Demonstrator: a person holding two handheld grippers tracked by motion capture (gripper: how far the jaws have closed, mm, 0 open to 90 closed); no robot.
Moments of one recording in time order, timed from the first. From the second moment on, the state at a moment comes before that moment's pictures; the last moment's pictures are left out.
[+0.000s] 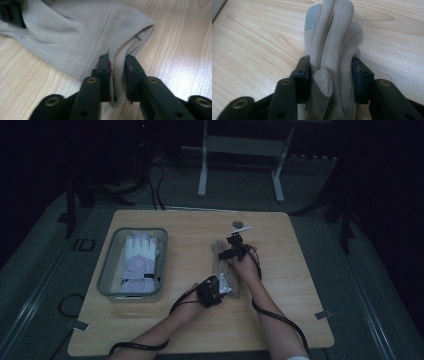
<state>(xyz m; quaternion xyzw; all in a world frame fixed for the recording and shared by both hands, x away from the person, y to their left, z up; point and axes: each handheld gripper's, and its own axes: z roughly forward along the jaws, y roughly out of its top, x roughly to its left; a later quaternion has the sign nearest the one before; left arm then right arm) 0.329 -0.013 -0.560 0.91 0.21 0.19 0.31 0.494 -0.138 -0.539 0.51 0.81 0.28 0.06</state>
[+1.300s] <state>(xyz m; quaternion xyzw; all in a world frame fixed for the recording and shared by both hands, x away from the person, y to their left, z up) 0.303 0.071 -0.479 0.89 0.25 0.23 0.31 0.473 -0.070 -0.445 0.44 0.81 0.37 0.05</state>
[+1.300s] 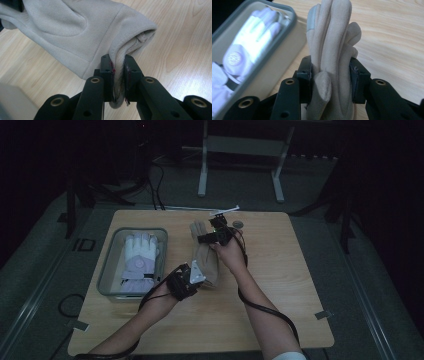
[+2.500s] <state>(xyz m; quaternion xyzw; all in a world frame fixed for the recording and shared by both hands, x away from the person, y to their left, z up) 0.274 0.190 -0.461 0.86 0.33 0.27 0.27 0.465 0.072 -0.420 0.37 0.85 0.38 0.03</state>
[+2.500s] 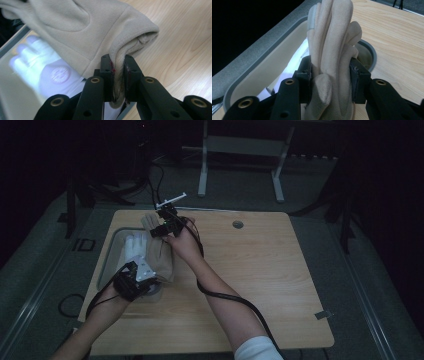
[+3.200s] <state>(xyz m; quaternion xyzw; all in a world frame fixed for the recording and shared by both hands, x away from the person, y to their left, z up) 0.278 0.224 -0.493 0.86 0.37 0.23 0.25 0.471 0.126 -0.462 0.34 0.88 0.33 0.02</state>
